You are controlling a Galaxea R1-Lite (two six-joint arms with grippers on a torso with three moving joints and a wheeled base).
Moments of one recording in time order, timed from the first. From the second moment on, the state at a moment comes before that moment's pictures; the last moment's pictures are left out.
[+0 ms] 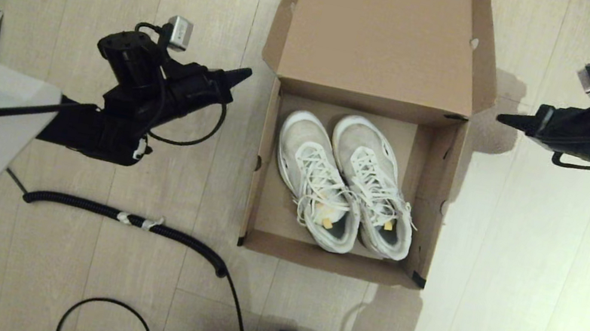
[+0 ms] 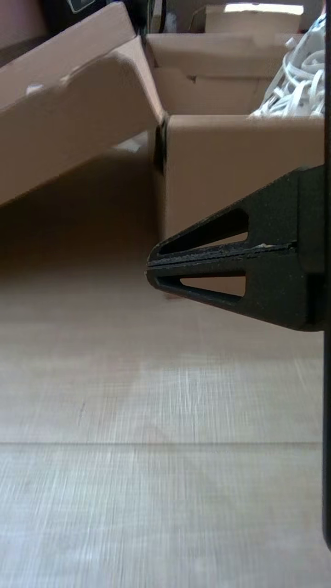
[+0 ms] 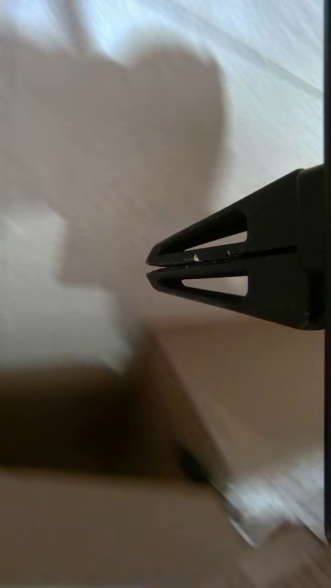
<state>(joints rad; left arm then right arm) -0.20 2.24 -1.66 -0.92 -0.53 -0.33 -0.19 2.15 -1.96 -0.09 0.67 0.25</state>
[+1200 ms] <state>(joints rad) -0.22 2.21 -1.65 -0.96 -0.54 -0.33 -0.08 2.20 -1.96 -0.40 0.75 0.81</state>
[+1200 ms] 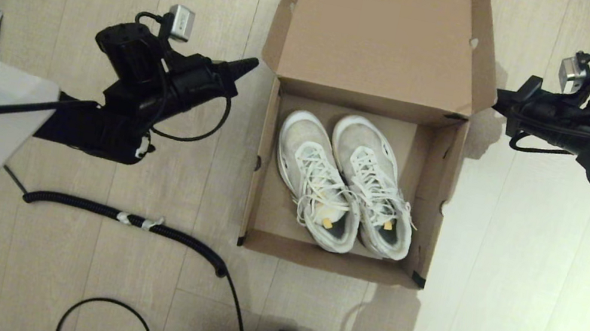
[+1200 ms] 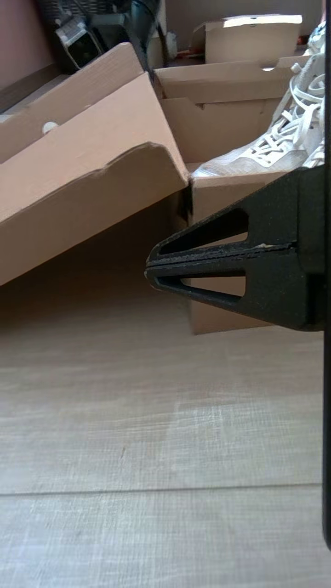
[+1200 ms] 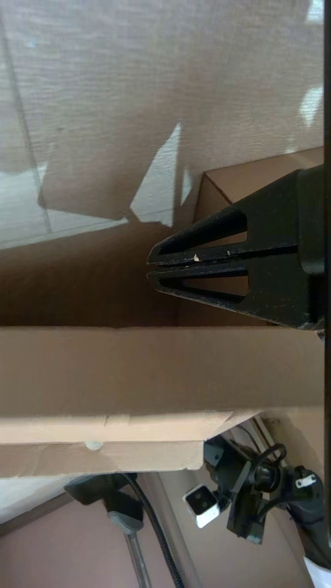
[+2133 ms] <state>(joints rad) -0.22 2.18 -1.62 -0.97 -0.54 -0.33 -0.04 2.25 -1.96 -0.60 0.76 1.10</state>
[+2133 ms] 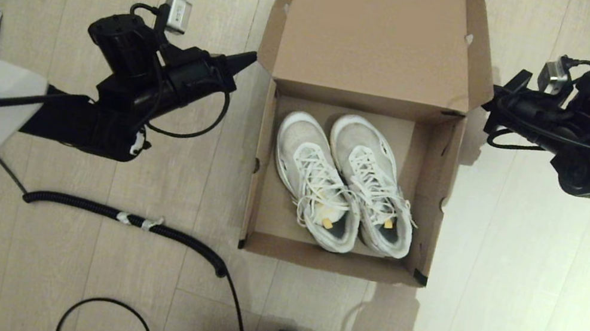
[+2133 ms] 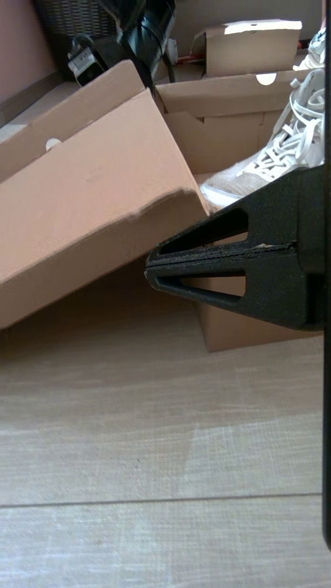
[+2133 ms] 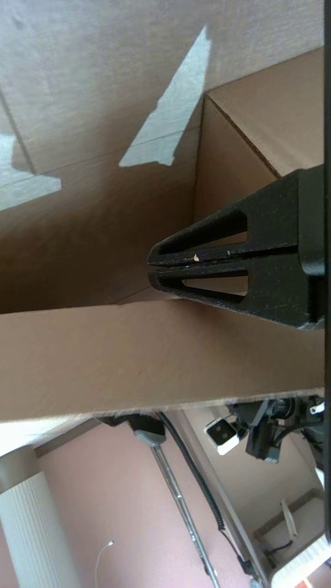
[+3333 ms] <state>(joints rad) -0.22 2.19 -1.64 -0.96 -0.54 -0.33 -0.03 2.27 -1.96 -0.78 0.88 1.38</state>
